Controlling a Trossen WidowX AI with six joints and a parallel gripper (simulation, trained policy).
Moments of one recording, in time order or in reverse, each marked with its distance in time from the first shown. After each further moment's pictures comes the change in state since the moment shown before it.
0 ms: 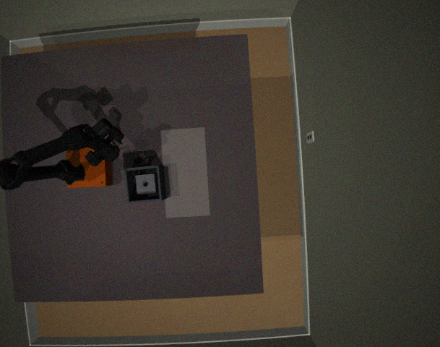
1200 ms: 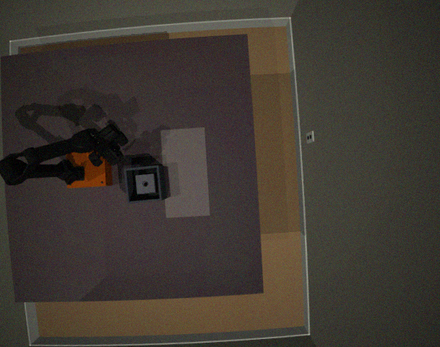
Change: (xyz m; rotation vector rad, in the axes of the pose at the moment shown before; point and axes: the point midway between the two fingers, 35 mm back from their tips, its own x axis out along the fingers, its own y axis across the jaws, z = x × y) arm 0.037 -0.006 -0.005 0.121 0.068 -0.029
